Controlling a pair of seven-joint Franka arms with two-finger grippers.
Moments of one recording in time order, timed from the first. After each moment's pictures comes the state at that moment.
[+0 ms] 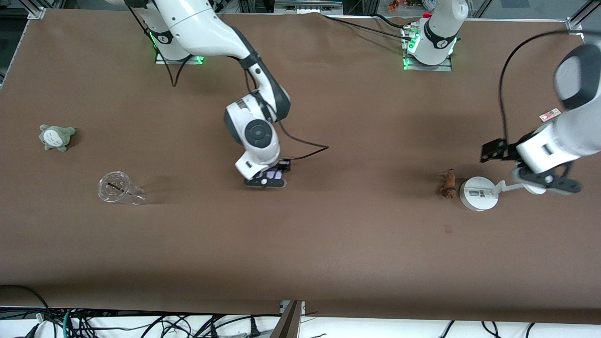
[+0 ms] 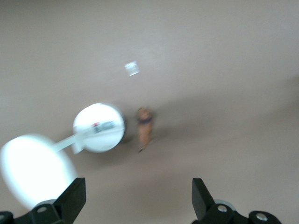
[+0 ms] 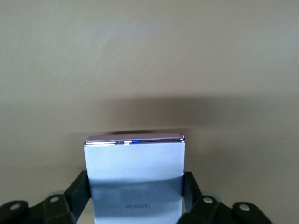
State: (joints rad) left arm 0.03 0.22 -0.04 -1.54 0.01 1.68 0.24; right arm 0.77 0.76 -0.19 -1.54 0.13 2.24 0.56
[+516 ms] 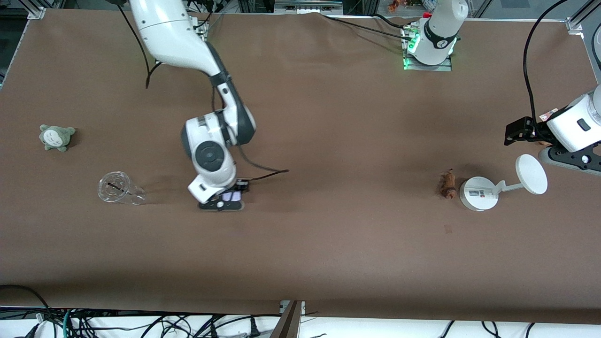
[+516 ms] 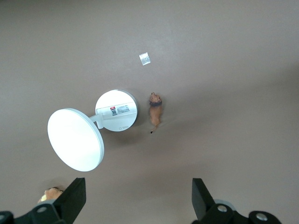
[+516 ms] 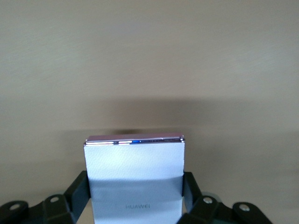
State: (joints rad) left arm 0.03 0.20 -0.03 -1.45 0.04 1.56 0.24; right arm 0.67 0.75 -0.32 -1.54 0.13 2.21 0.33
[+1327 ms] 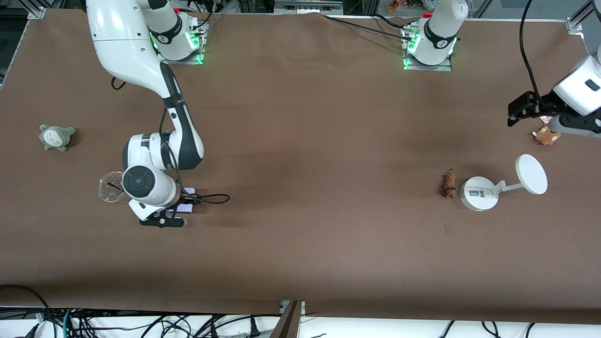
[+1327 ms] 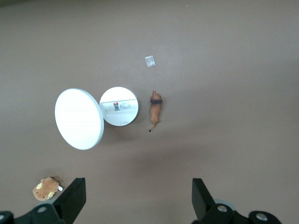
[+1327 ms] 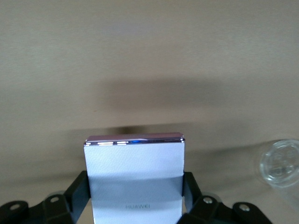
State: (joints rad) left arm 0.03 -0.04 -0.04 -1.70 0.04 1.66 0.14; right arm 0.48 0.75 -0.33 -1.55 0.13 2.17 0.19
